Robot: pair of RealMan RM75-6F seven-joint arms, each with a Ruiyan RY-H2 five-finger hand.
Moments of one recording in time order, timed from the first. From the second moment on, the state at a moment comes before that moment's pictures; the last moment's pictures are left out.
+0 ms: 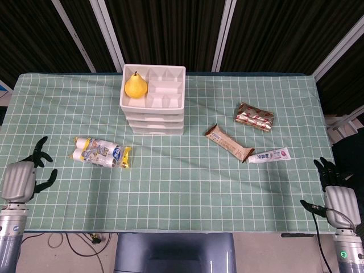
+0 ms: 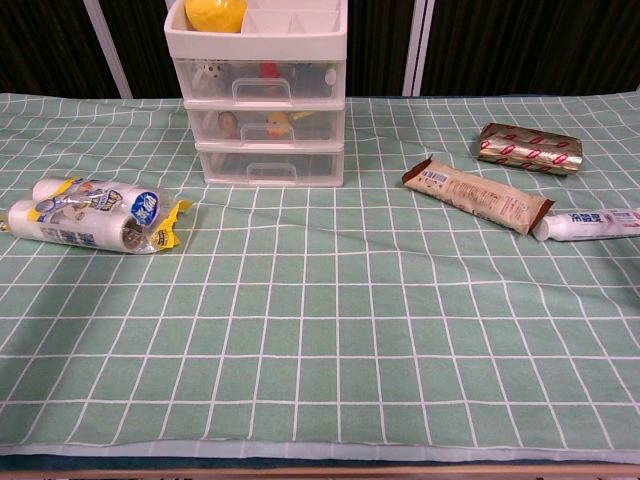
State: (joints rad) left arm -0.22 -1.20 -0.18 -1.78 1.34 1.39 0.13; right arm 0.07 -1.17 0.10 -1.63 -1.45 1.50 -0.03
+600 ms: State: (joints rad) left arm -0.55 -1.42 -0.39 -1.86 0.69 1.05 0.17; right arm 0.07 -1.16 0.11 -1.64 -1.42 1.48 0.00
